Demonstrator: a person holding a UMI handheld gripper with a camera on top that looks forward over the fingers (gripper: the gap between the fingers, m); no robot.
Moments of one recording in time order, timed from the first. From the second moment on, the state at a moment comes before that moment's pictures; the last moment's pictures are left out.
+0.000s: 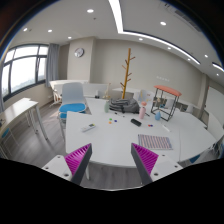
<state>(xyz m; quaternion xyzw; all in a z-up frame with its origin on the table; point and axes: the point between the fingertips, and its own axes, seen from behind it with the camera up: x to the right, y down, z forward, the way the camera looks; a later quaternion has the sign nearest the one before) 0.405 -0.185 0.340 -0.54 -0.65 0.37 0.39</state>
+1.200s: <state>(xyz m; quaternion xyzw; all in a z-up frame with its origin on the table) 0.023 0.064 0.036 -0.61 -0.63 0.30 0.37</state>
